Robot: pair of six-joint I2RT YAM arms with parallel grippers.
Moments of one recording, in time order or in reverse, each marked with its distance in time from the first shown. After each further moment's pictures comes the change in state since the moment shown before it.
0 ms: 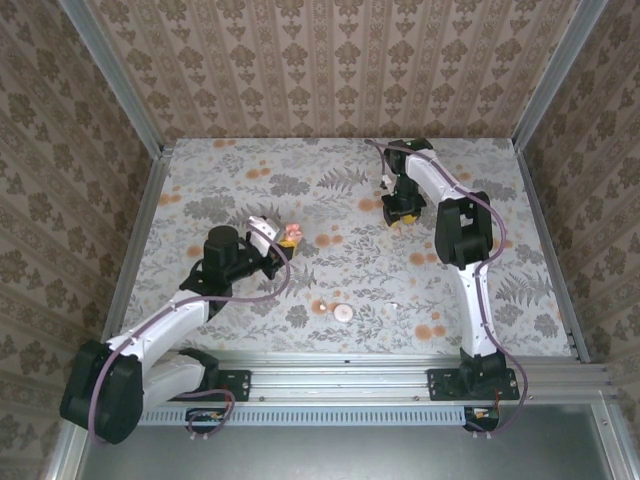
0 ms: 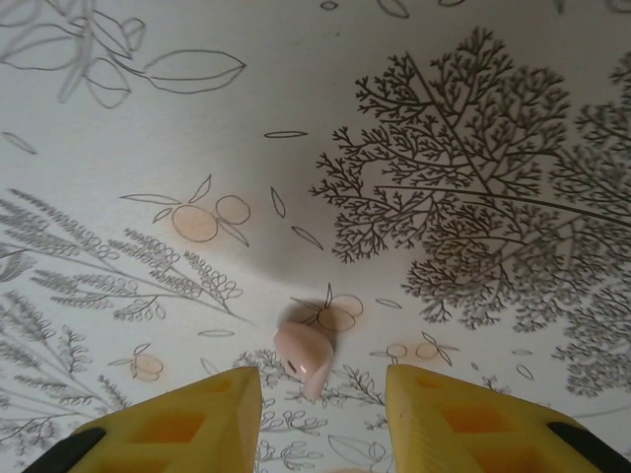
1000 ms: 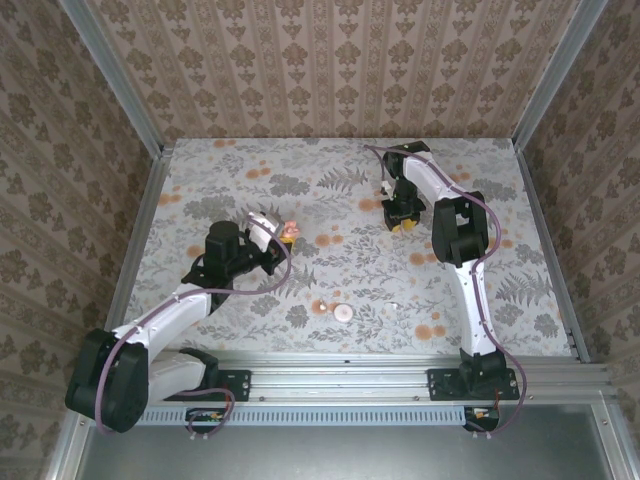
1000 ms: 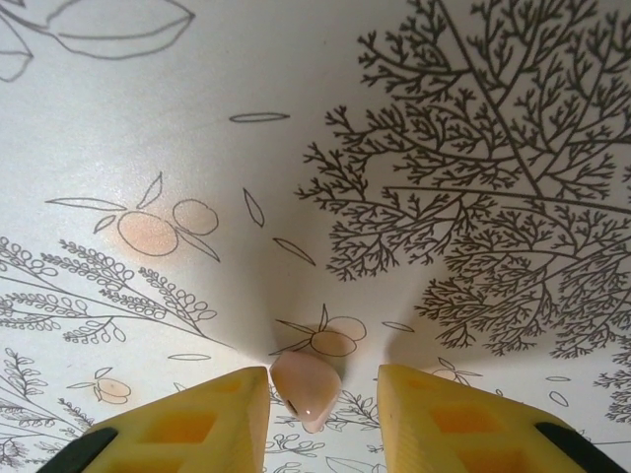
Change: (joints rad) left arm 0.022 0.062 0.026 -0.005 -0.010 0.003; right arm -0.003 0.053 0.031 -0.051 -0.001 0.004
